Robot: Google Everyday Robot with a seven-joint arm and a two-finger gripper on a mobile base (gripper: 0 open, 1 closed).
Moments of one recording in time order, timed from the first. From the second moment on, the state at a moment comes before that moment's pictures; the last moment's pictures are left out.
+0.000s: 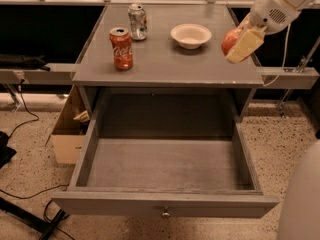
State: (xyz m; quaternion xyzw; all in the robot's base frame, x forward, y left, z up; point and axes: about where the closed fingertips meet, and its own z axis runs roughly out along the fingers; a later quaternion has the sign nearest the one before) arm 0.628 -0.182 0.940 -0.58 0.78 0.11 0.22
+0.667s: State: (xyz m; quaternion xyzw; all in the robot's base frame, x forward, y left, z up) arm 0.669 -0.165 0.949 -0.52 0.80 0.13 0.28
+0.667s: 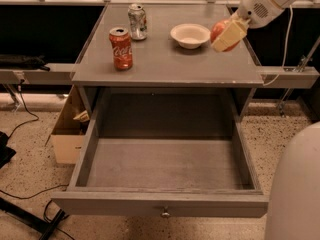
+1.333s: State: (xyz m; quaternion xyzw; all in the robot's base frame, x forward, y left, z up) arm 0.684 -0.122 0.895 -0.51 0.80 0.10 0.29
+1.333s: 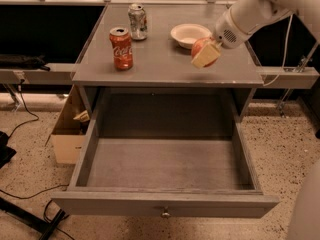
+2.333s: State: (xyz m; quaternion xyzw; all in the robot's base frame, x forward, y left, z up) arm 0.681 -0.101 0.832 -0.50 0.81 0.06 0.30
